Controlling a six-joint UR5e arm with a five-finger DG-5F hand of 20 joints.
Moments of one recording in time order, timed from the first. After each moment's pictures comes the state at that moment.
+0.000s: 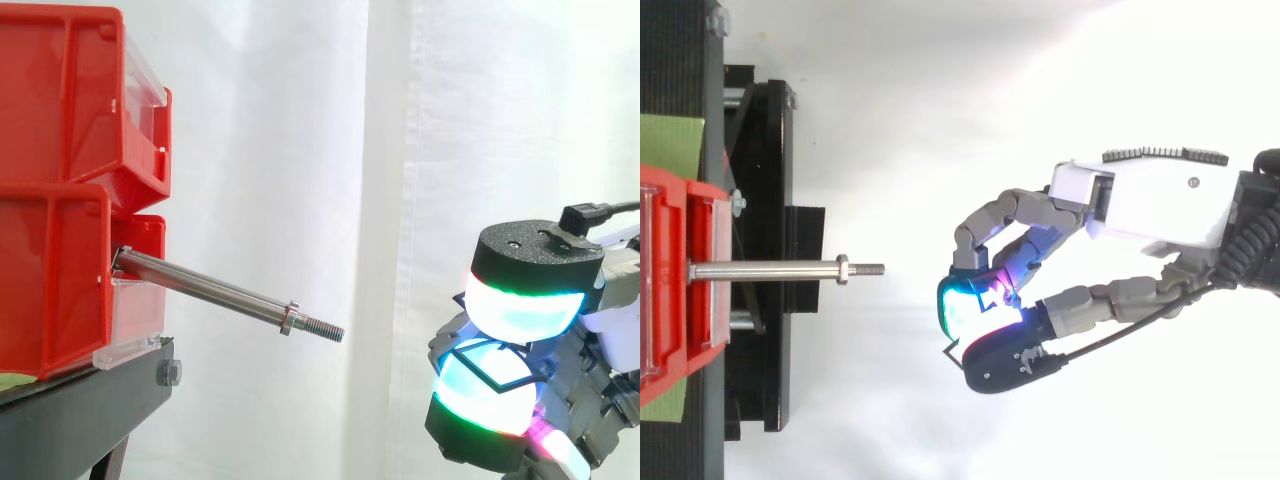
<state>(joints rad) 0.19 -2.20 -1.23 -3.15 -1.28 -0.16</state>
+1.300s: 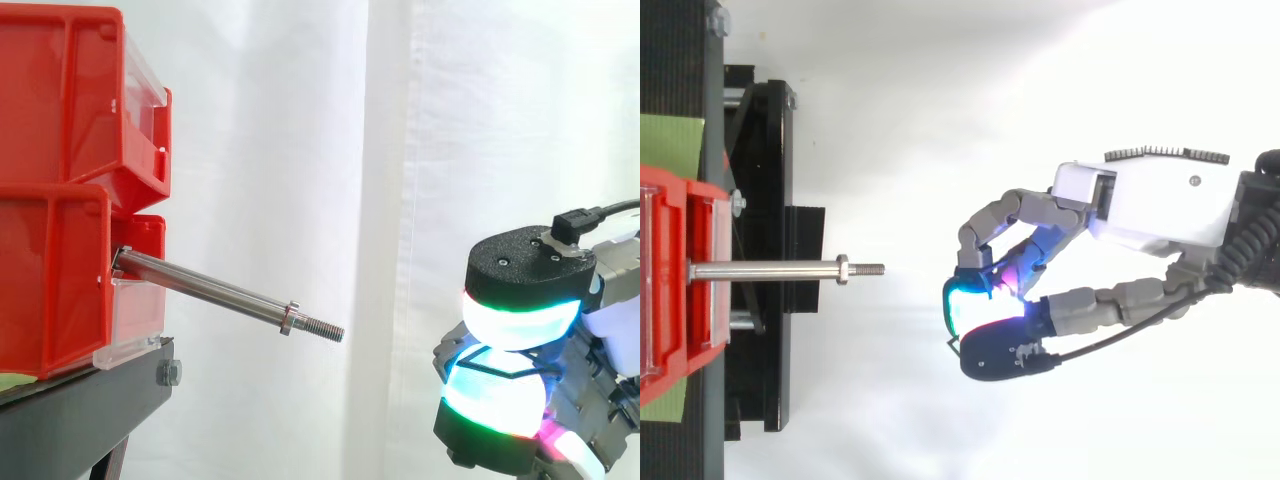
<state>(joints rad) 0.19 -2.20 -1.23 -3.16 -1.28 -0.14</state>
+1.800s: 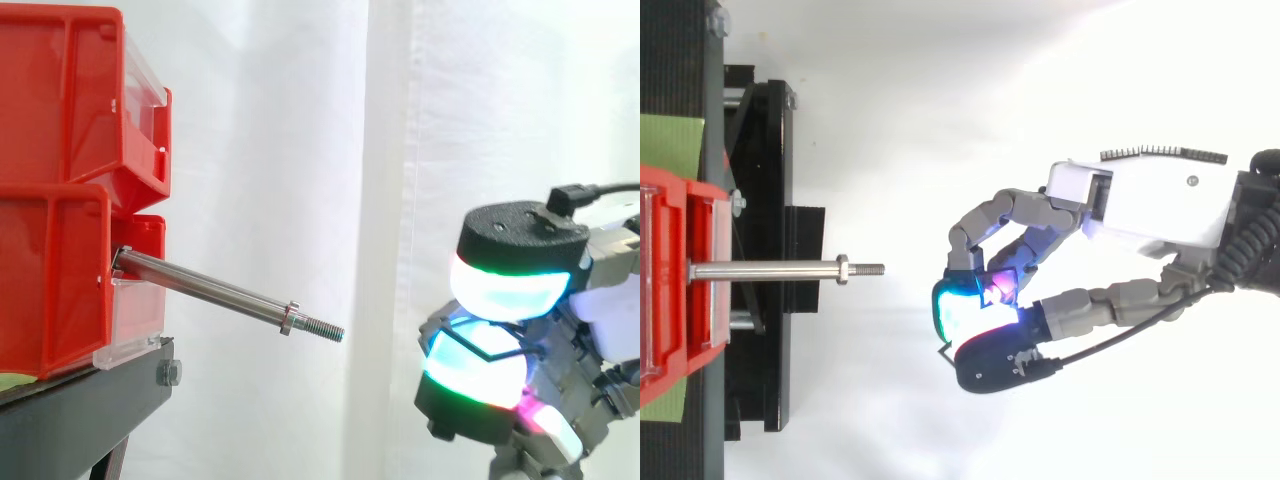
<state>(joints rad) 0.19 -2.20 -1.23 -3.12 -1.28 -0.15</state>
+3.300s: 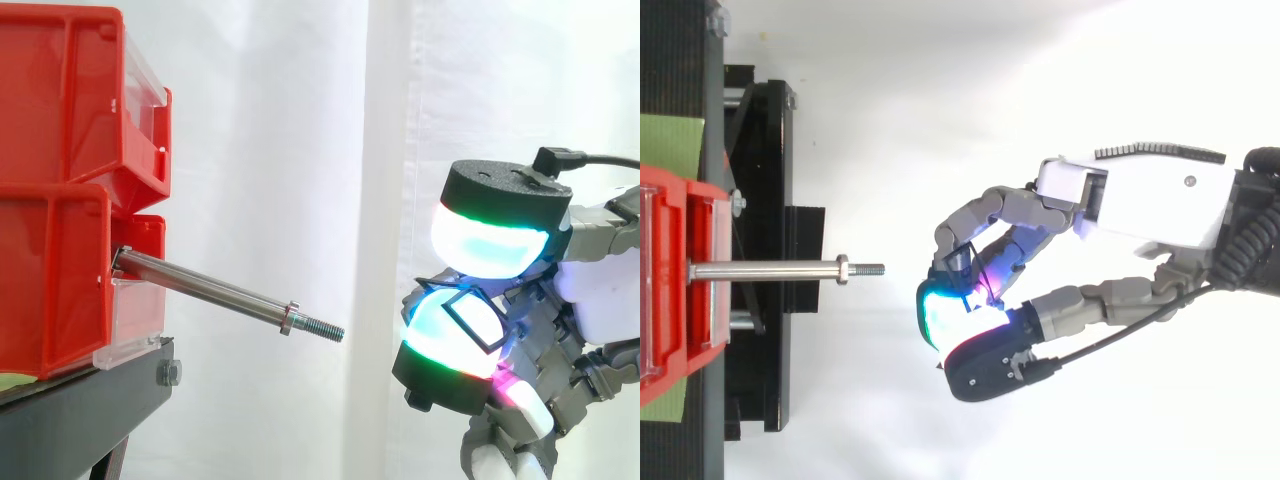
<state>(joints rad) 0.19 -2.20 -1.23 -3.07 -1.27 -0.18</state>
